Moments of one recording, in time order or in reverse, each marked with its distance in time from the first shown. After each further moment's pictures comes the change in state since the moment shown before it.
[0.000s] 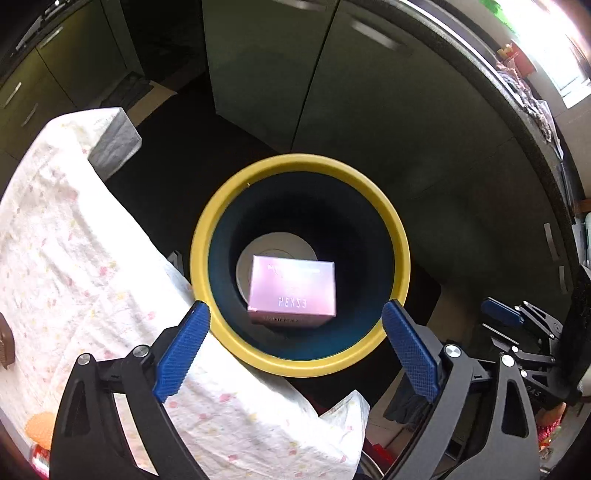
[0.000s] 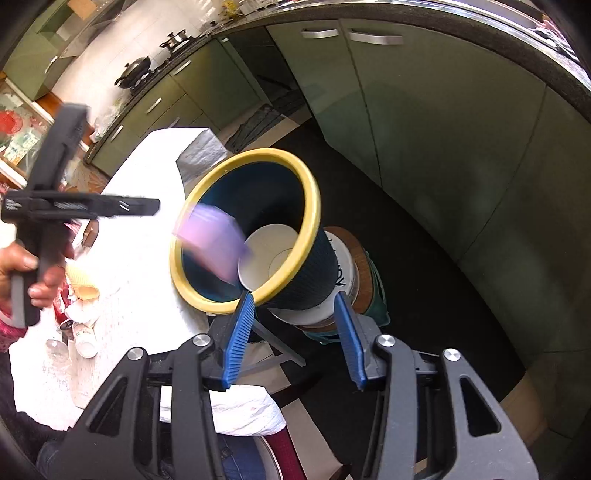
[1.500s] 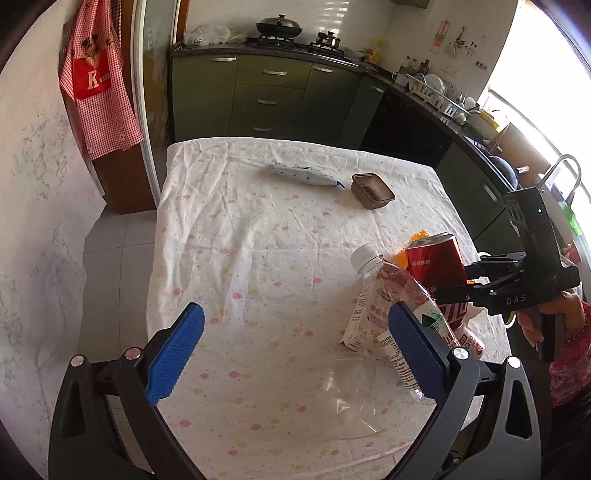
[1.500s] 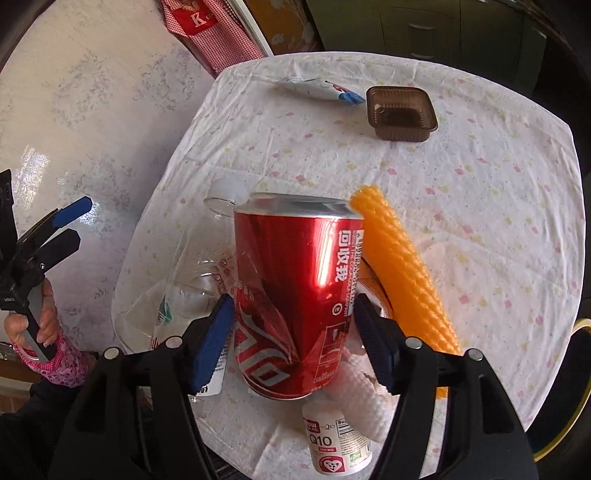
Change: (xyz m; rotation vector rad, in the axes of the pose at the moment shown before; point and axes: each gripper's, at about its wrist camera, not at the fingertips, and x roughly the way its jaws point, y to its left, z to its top) left arm -0.209 0.349 -0.457 -0.608 -0.535 0.222; right arm 0.175 0.485 -0.049 -0.763 0.439 0.223
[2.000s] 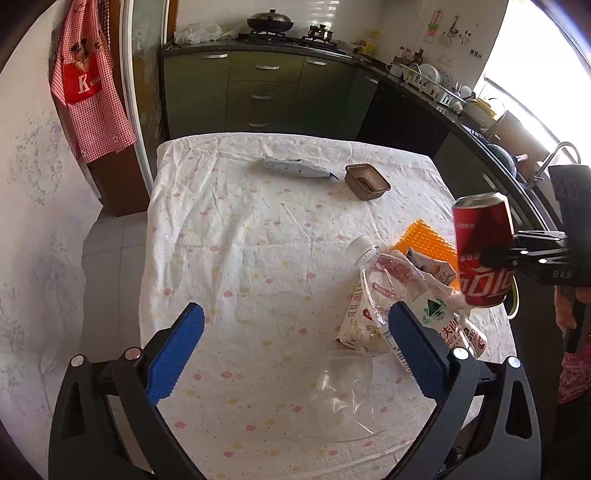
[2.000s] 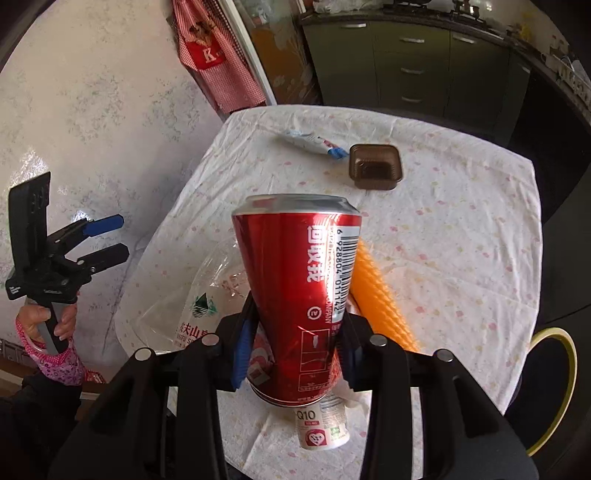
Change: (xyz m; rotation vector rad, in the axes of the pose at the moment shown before) left arm 0.011 -0.013 0.001 0.035 0.026 0.001; right arm -0.080 0.003 -0.022 -0.033 -0.194 -0.064
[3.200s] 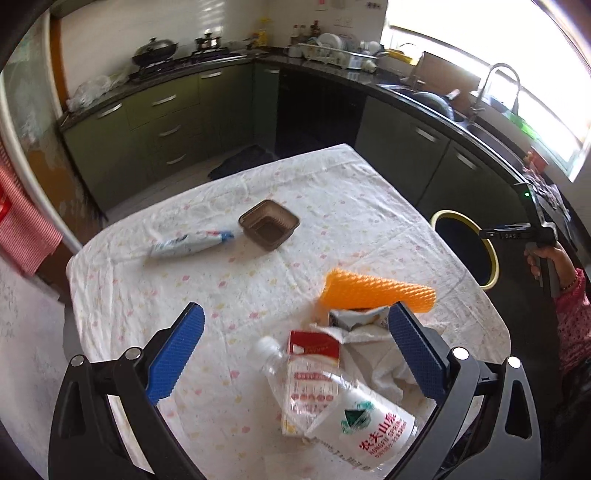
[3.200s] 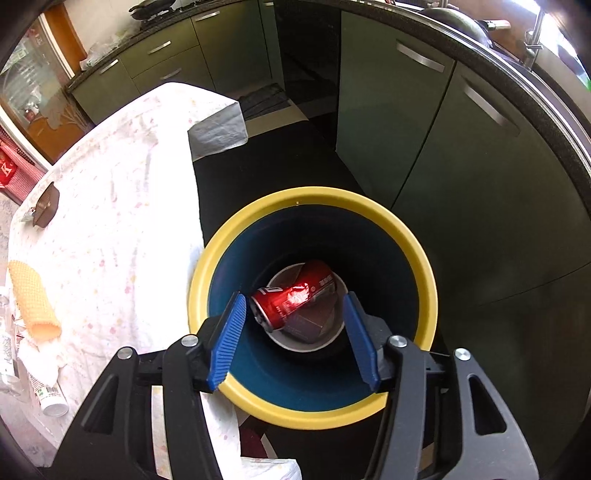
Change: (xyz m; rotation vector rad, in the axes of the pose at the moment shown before) left arm 0.043 -0.112 0.095 0.408 0.012 -0.167; right arm -0.042 -0.294 -0.156 0.573 -0.027 -0.464
